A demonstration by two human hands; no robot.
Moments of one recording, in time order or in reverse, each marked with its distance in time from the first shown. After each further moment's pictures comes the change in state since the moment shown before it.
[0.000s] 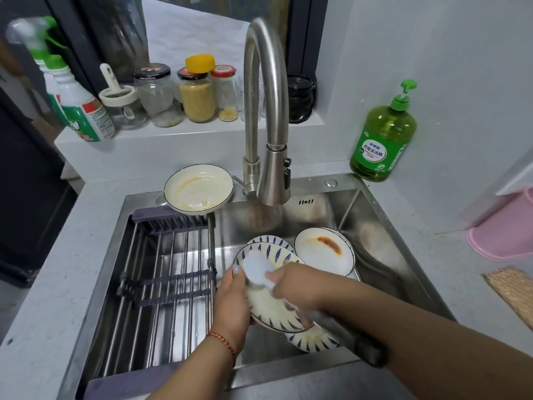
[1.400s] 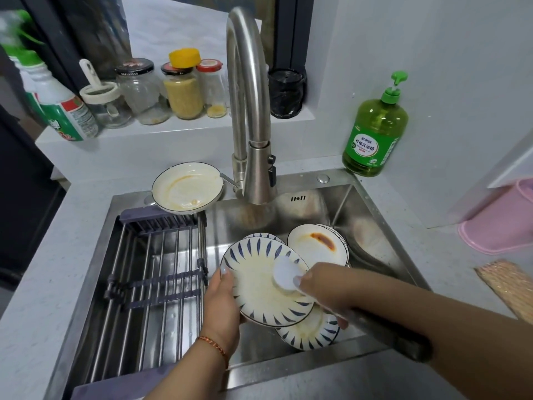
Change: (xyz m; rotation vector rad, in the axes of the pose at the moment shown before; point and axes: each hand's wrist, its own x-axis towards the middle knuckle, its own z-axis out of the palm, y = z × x) left_hand 0.002 -0.005 0.006 -0.125 0.027 -0.010; right_hand -0.012 0.057 -0.029 -0.639 0.071 -0.149
